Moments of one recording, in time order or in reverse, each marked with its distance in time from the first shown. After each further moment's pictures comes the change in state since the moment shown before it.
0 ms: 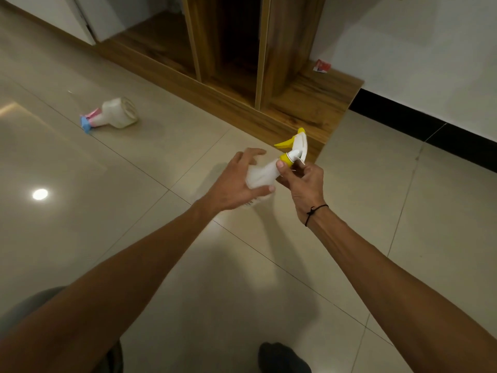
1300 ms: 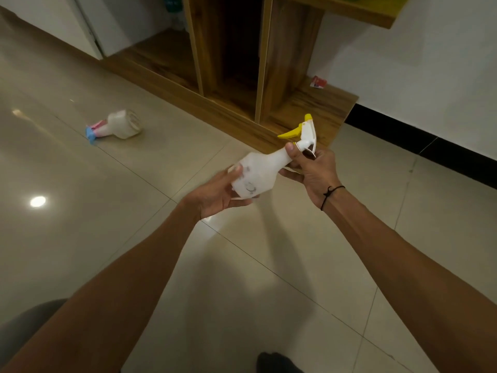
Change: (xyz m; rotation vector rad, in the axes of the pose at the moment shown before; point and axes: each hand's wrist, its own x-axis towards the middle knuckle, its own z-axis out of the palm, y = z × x) left_hand -0.007 -0.010 -0.038 -1.079 -0.336 -0.395; right_hand 0.027 -0.062 -0.006 -0.021 -0.100 0.060
